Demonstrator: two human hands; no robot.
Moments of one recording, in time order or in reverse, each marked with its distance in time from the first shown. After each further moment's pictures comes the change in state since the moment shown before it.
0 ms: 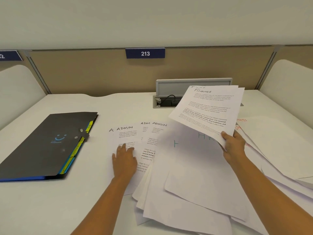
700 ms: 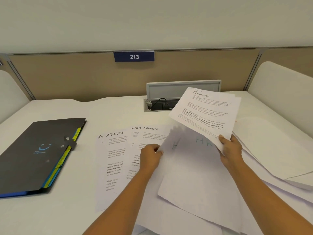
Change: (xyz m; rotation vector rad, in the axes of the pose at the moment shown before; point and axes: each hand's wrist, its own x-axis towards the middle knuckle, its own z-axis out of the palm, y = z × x) left_hand 0.003 0.102 0.004 -0.635 -0.099 0.086; right_hand 0.010 -0.004 -0.019 0.069 0.032 -0.005
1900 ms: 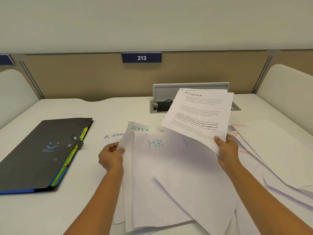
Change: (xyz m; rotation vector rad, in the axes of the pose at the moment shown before) left_hand 0.016 -0.055 -0.081 -0.581 0.659 -0.413; right_hand -0.003 0.015 0.026 -0.048 -0.114 -0.025
